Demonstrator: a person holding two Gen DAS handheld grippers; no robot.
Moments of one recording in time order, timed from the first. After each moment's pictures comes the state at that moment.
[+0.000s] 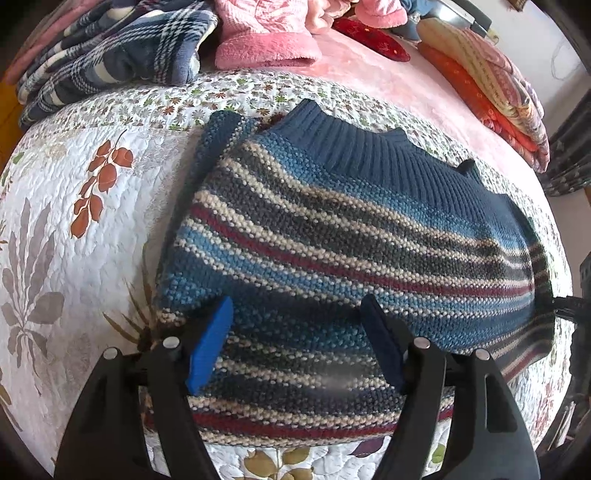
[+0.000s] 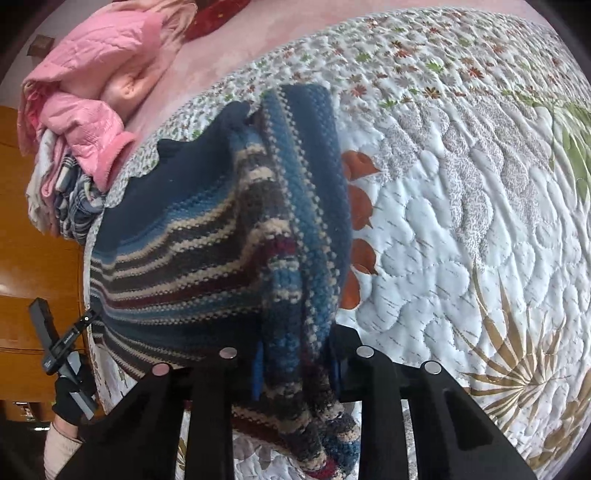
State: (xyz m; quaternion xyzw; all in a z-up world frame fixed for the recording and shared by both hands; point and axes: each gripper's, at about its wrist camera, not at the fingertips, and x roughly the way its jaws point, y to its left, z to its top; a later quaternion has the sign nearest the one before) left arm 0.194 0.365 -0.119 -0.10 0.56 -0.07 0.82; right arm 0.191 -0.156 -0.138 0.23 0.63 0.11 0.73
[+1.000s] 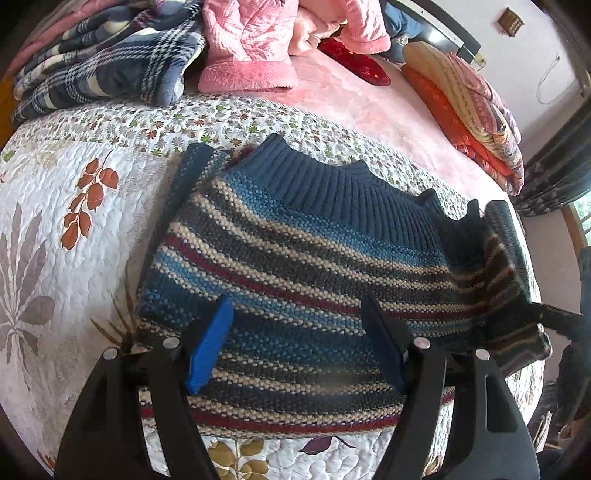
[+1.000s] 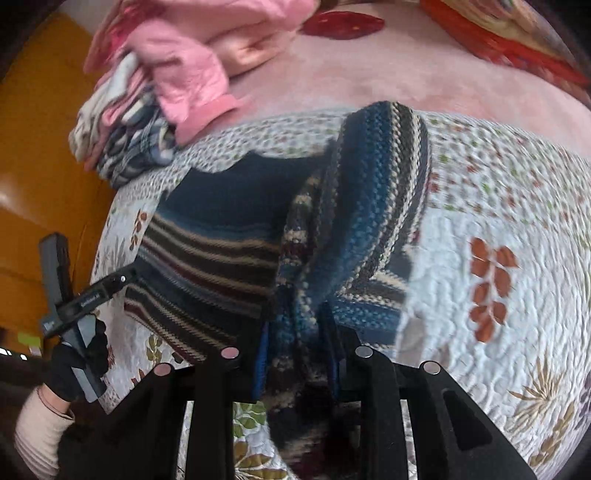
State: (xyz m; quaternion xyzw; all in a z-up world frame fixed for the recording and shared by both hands) left arm 0.193 0.362 -0.084 -0.15 0.53 -0.10 0.83; right arm 0.196 0.004 -0.050 0.10 0.59 0.20 0.77
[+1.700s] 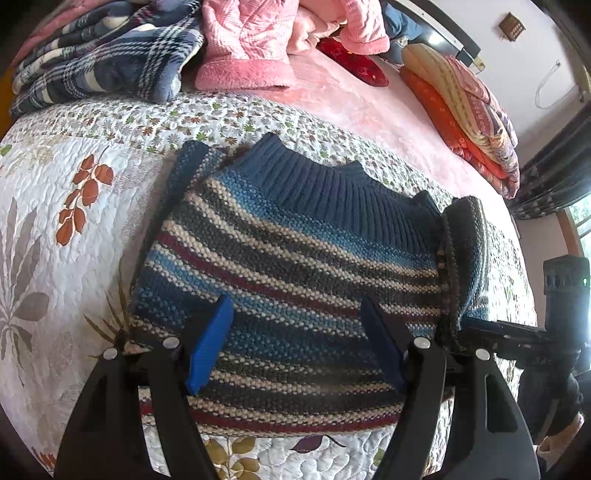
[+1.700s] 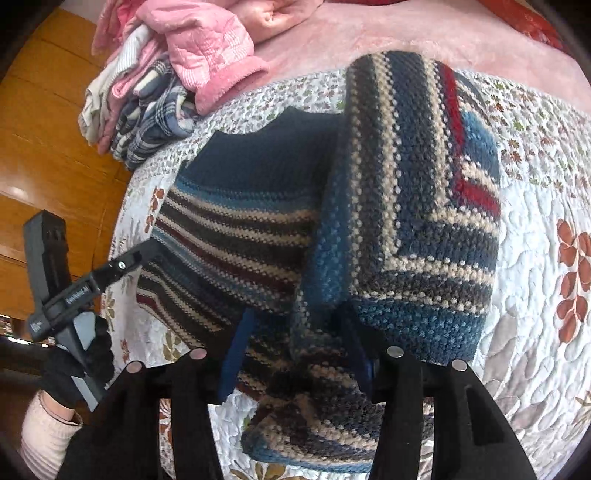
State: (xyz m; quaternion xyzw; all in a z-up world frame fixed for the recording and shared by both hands) left arm 0.192 0.357 -0.082 -0.17 0.53 -0.10 0.82; right arm 0.191 0.044 -0.092 0.14 0.61 0.25 0.74
